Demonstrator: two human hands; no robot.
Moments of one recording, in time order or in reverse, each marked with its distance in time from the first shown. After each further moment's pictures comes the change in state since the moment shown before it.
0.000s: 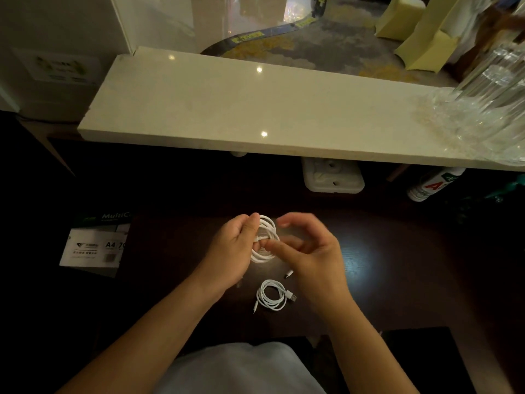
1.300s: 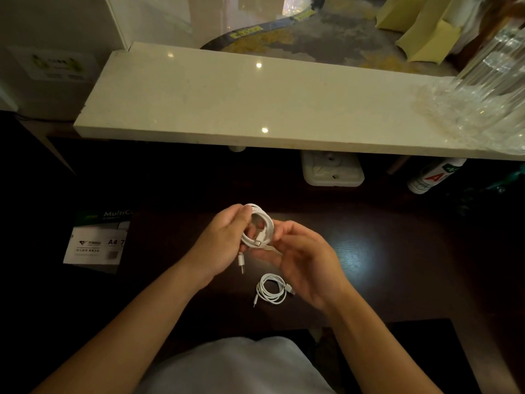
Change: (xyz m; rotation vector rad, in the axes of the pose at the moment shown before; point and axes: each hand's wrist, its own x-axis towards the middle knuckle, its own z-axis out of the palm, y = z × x) left_hand 0.005 0.000 -0.012 0.058 -0.112 0.028; right_hand 0.006 0.017 -0.013 0.489 -0.365 0.236
